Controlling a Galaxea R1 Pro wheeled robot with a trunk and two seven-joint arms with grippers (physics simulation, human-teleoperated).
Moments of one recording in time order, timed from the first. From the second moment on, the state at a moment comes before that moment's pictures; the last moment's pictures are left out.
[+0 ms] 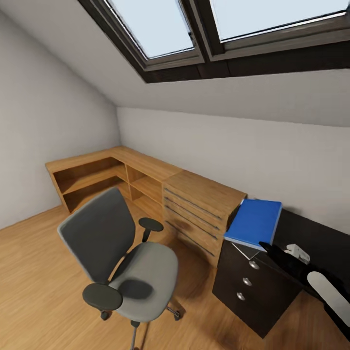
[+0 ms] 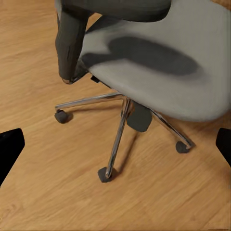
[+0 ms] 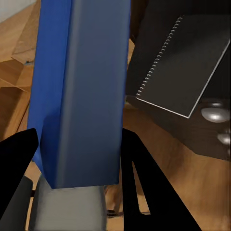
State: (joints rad) left arm -0.23 -0.02 -0.23 -0.02 0.52 -0.89 -0.07; right arm -0.37 -0.52 0.19 -1.21 -1.30 0.32 -0.19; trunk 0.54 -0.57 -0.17
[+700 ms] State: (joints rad) left arm -0.23 -0.01 -0.23 -0.02 0.52 -0.81 -0.07; right arm -0.37 -0.52 0.19 -1.18 -1.30 0.32 -0.19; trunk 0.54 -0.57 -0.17
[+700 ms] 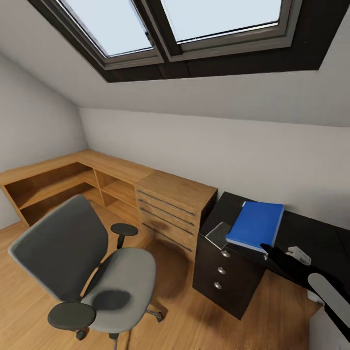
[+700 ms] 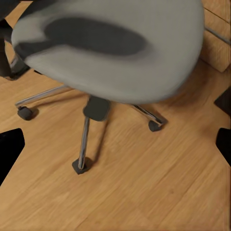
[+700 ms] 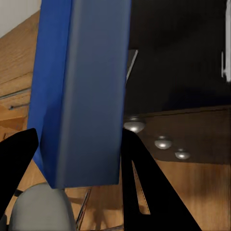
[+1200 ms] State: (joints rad) left arm -0.23 0.00 -0.23 -0.02 0.52 -0.81 -0.07; right arm -0.37 -0.52 0.16 -1.15 -1.30 0.32 -0.19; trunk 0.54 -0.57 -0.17
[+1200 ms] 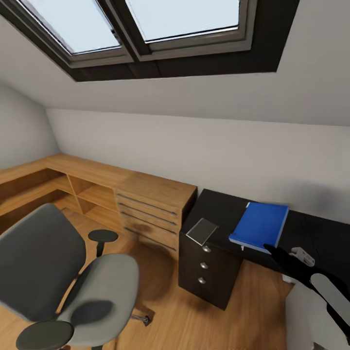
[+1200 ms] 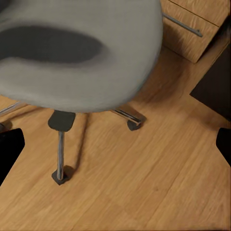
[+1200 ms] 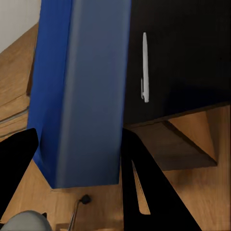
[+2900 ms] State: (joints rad) left arm -0.23 -0.01 -0.23 -0.02 0.52 -0.81 -0.08; right arm -0.37 -0.51 0.16 -1.13 -1.30 0.31 -0.18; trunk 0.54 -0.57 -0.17
